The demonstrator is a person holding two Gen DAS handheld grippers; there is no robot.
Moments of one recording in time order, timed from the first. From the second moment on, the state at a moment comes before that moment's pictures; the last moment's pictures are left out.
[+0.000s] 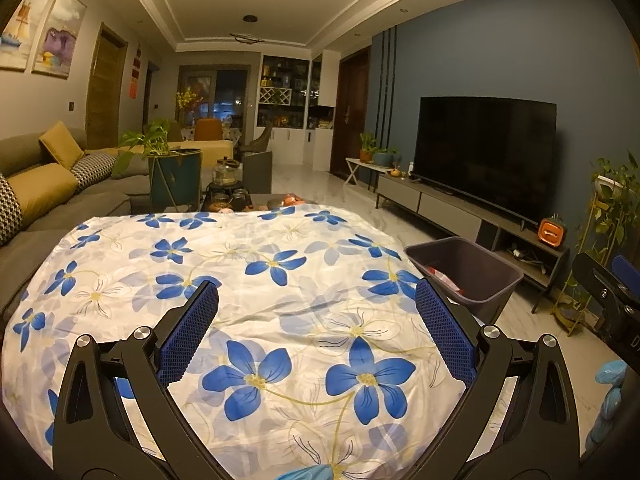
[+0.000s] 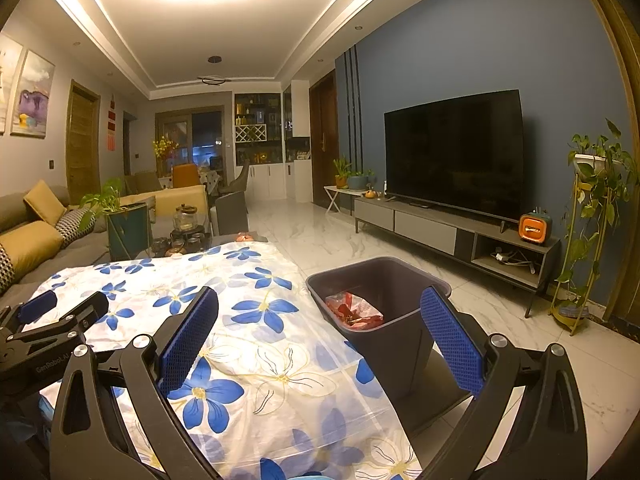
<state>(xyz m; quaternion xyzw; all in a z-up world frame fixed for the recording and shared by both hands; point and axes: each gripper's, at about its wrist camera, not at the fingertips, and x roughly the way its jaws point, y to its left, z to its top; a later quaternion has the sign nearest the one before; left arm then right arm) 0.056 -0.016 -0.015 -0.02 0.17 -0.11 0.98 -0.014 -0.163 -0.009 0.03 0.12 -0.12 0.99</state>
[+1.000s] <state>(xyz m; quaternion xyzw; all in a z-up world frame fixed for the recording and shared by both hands) 0.053 -0.017 -0.011 -0.02 0.17 -0.11 0.98 -0.015 -0.164 -0.006 0.03 0.11 -0.12 0.99</state>
